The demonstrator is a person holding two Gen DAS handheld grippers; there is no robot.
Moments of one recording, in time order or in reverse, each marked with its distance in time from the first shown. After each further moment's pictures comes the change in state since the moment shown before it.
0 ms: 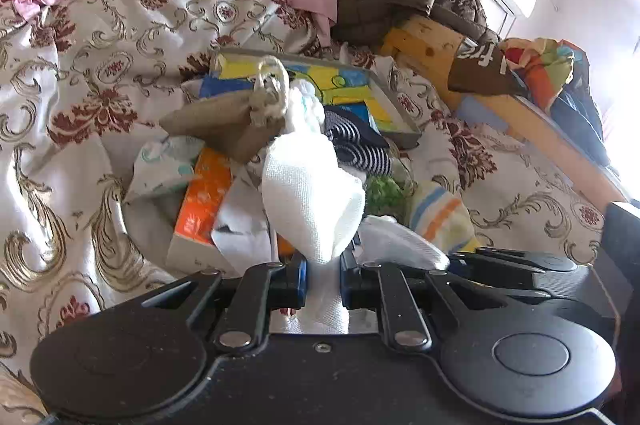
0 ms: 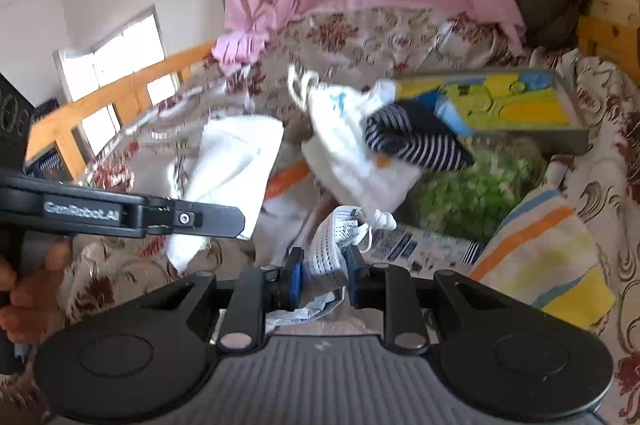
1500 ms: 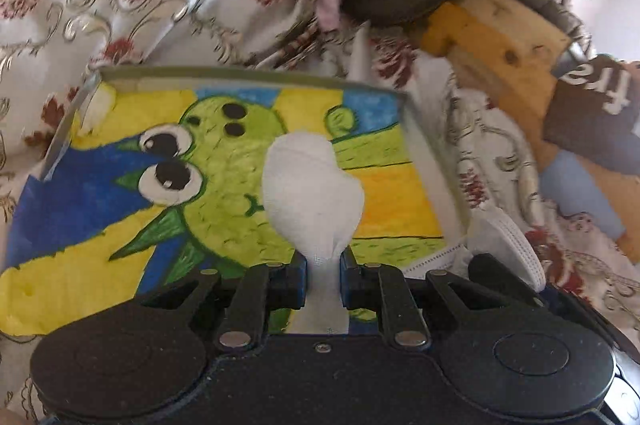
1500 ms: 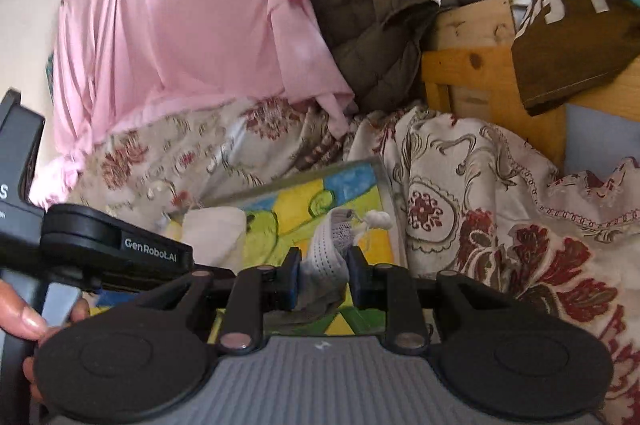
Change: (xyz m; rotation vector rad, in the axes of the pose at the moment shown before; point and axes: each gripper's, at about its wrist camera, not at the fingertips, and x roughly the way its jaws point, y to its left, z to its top) left arm 0.317 -0.047 0.195 -0.057 0.160 0.085; right arm 0.120 -0.231 0.116 0.201 -0.198 -0.371
